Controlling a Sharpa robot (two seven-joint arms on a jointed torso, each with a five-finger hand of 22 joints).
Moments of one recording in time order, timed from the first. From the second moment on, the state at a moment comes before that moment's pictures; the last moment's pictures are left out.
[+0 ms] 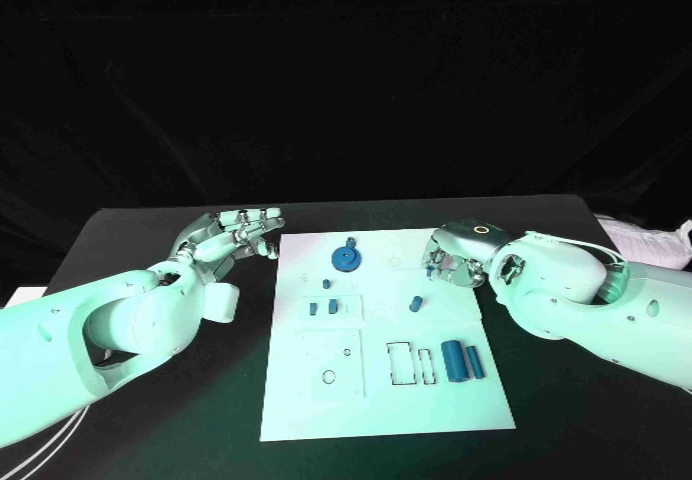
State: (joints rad) left arm 1.19 -0.93 -0.03 1.66 0.08 -0.37 0.37; left_hand 1.42 -0.16 0.50 0.03 0.12 1.03 0.19 0.08 0.07 1.11 0.12 0.12 0.07 1.17 0.03 0.89 0.45 0.17 1.14 0.13 0.54 0.93; right arm 1.10 -1.05 0.09 1.75 -1.79 -0.17 -0.32; right_hand 1.58 -0.09 0.39 0.18 0.08 1.19 0.11 0.07 0.10 1.25 0.06 0.07 0.07 1.47 -0.01 1.38 1.28 0.11 1.29 0.08 1.27 1.13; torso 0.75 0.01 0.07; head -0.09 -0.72
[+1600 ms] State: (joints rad) left arm 1.19 -0.90 -0.03 1.65 0.08 -0.36 0.37; left_hand 1.42 -0.16 0.49 0.03 0.12 1.03 0.19 0.08 0.07 1.11 0.12 0.12 0.07 1.17 0.03 0.89 0.45 0.17 1.14 0.13 0.54 0.93; right arm 0.94 -0.87 0.08 1.90 -1.76 -0.18 -0.28; right_hand 1.55 -0.10 0.42 0.16 0.07 1.19 0.12 0.07 0.11 1.25 0.06 0.07 0.07 1.47 -0.01 1.39 1.28 0.11 1.29 0.09 1.28 1.13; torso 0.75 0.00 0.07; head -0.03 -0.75
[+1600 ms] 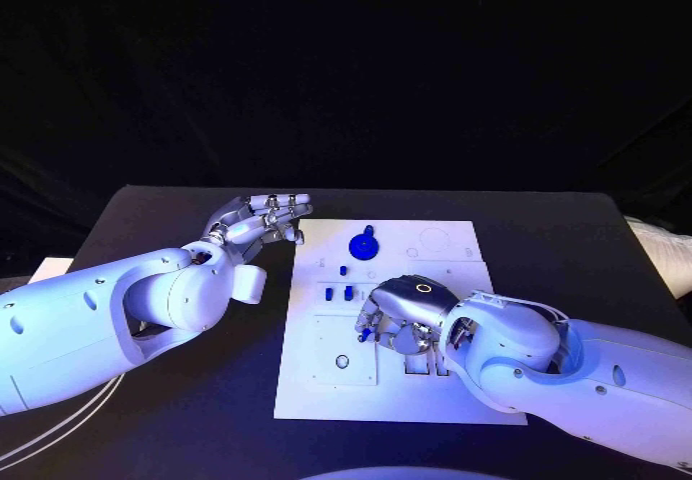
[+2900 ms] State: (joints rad) left arm 1.19 -0.90 -0.03 1.65 0.08 -0.35 0.37; left_hand 1.42 -0.16 0.49 0.03 0.12 1.03 0.19 0.08 0.07 1.11 0.12 0.13 0.07 1.17 0.03 0.89 0.45 0.17 1.14 0.13 0.54 0.93; right arm 0.94 -0.83 0.07 1.87 -1.83 -0.10 -0.31; right_hand 1.44 -0.14 0.41 0.18 0.09 1.07 0.15 0.07 0.08 1.14 0.08 0.07 0.07 1.47 0.01 1.37 1.24 0.11 1.25 0.12 1.23 1.07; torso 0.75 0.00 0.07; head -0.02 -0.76
